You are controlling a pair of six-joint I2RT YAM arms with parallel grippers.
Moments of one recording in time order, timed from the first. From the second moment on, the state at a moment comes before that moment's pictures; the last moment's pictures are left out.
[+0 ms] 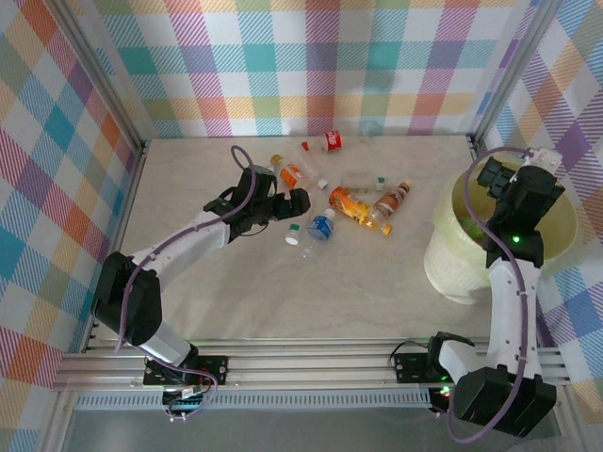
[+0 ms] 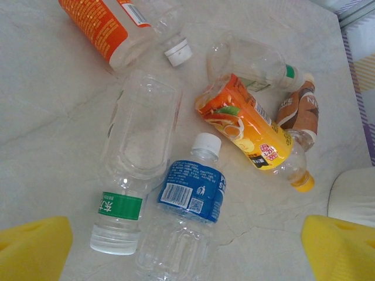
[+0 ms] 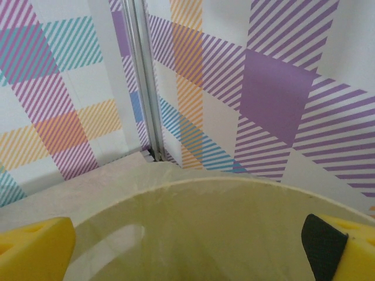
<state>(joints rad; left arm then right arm) -0.54 1.56 1.18 -0.32 0.08 -0.67 -0.28 0.99 1.05 -0.28 0.24 0.10</state>
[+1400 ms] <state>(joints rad) -0.53 1.33 0.95 -0.32 -0.10 -0.74 0.44 1.48 1.36 -0.64 -0.04 0.13</state>
